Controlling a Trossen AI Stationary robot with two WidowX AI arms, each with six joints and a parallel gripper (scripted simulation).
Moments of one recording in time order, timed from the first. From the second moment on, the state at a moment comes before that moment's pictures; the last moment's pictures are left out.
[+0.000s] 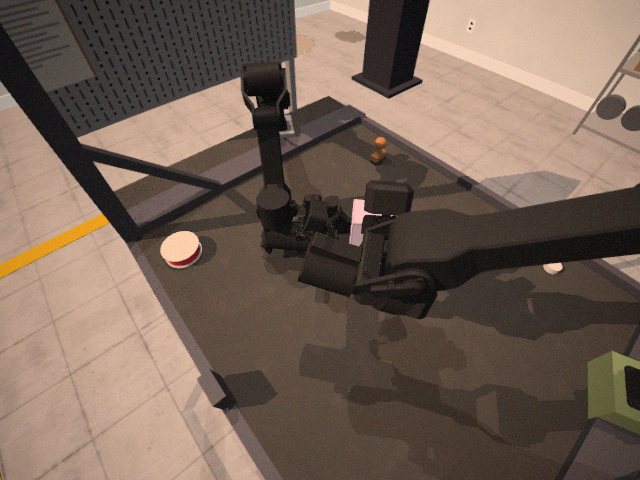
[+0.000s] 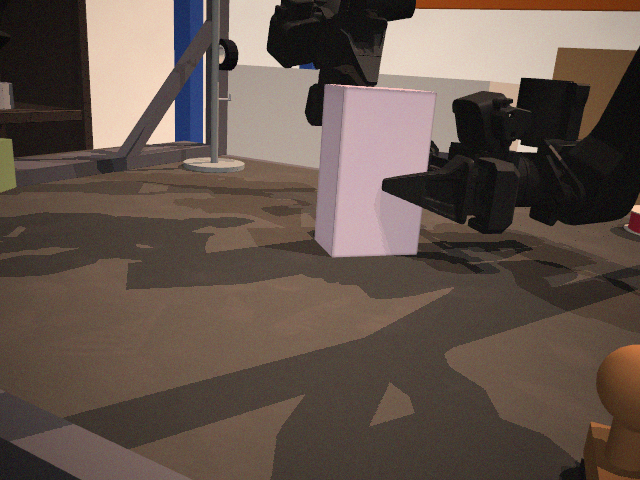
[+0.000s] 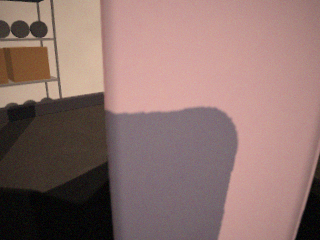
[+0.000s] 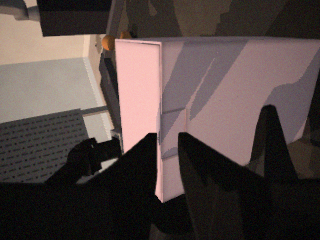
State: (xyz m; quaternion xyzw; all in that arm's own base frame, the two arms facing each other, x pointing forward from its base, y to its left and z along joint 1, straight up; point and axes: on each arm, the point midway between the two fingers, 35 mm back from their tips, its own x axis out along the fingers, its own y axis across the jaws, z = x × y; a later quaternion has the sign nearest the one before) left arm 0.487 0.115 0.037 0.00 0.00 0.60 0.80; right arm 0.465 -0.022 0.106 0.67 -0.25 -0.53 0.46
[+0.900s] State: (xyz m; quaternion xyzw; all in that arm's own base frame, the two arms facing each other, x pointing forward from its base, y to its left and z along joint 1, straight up) left arm 0.487 0.115 0.037 0.00 0.00 0.60 0.80; right arm 0.470 -0.032 0.105 0.67 -0.24 -0.53 0.46
